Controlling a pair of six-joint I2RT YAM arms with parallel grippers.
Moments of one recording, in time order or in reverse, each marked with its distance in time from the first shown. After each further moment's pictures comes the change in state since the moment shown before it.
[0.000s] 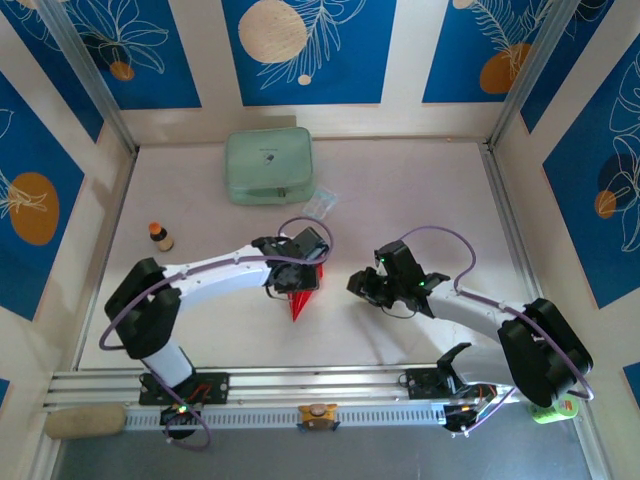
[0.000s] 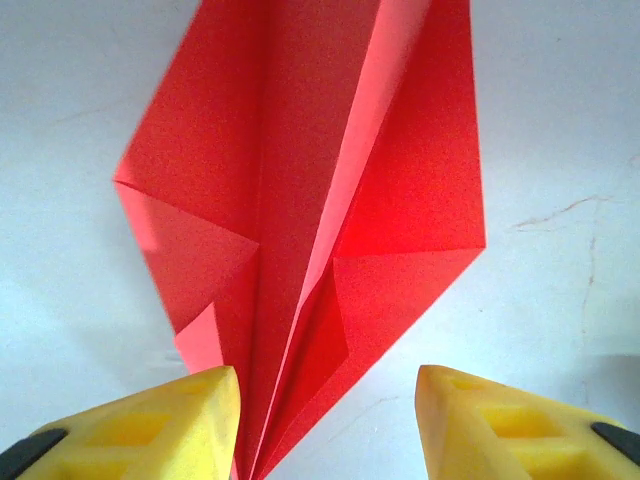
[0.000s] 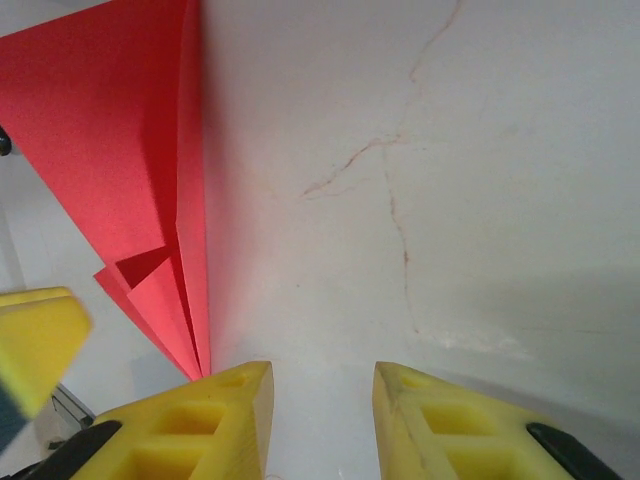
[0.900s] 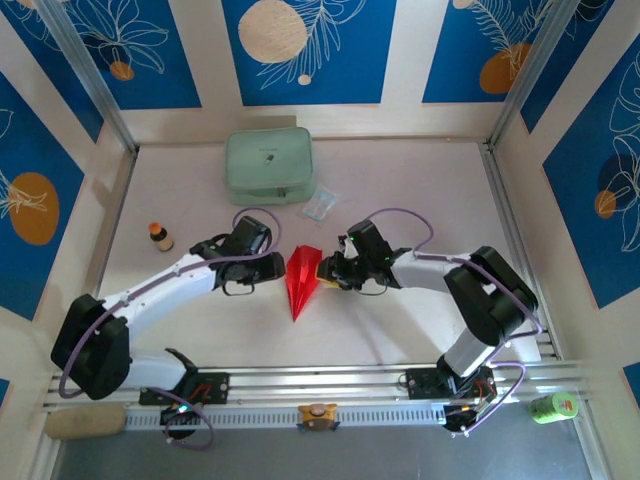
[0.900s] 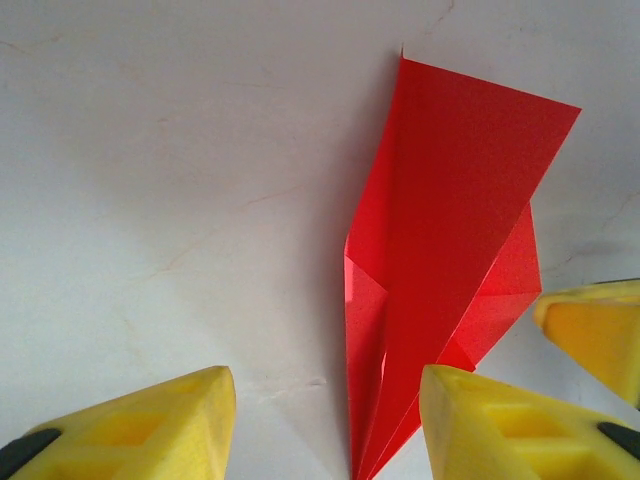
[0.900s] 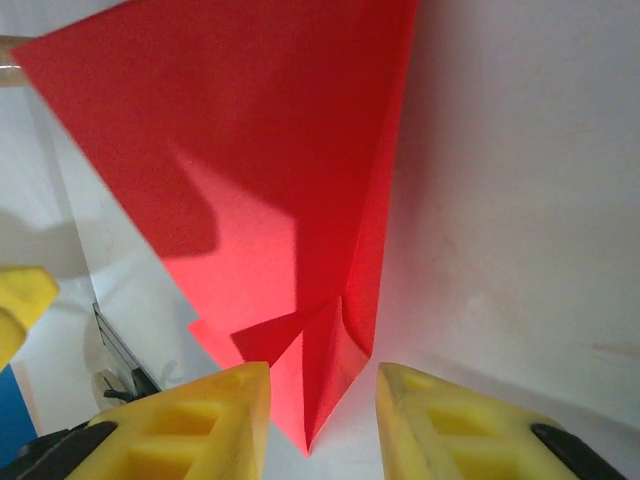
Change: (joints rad) left arm 0.294 -0.303 -0.261 0.139 0.174 0.193; right arm 0.054 0.405 0.271 0.140 -0.192 -0.034
